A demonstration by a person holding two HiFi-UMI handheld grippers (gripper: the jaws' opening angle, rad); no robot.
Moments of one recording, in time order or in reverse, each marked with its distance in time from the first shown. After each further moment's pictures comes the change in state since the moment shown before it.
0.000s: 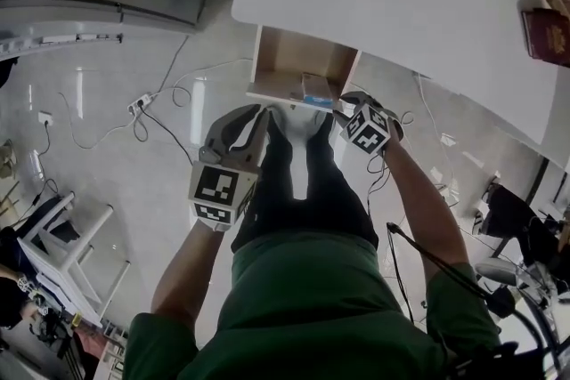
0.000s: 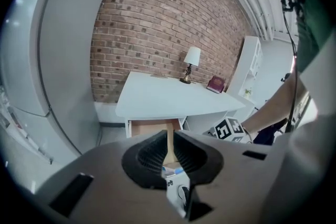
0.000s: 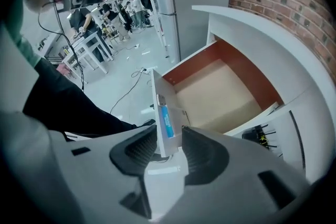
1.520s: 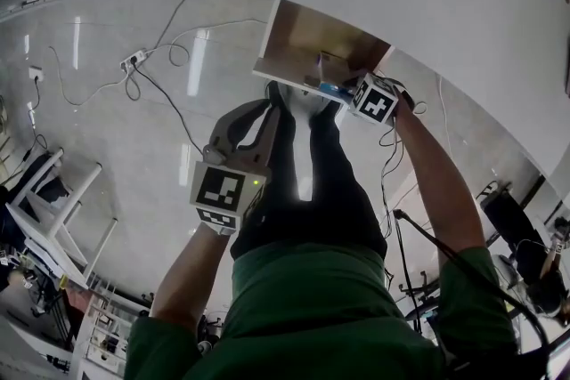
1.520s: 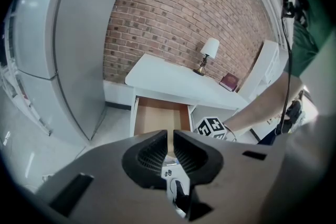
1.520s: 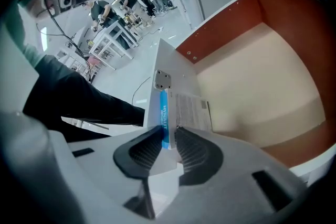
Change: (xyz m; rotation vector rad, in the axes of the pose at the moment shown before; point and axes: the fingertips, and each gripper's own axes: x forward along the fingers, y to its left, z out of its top) left arm 0.039 0.029 -0.065 -0.155 0.043 0.069; right arm 0.107 0.003 -0.021 -0.125 0.161 0.337
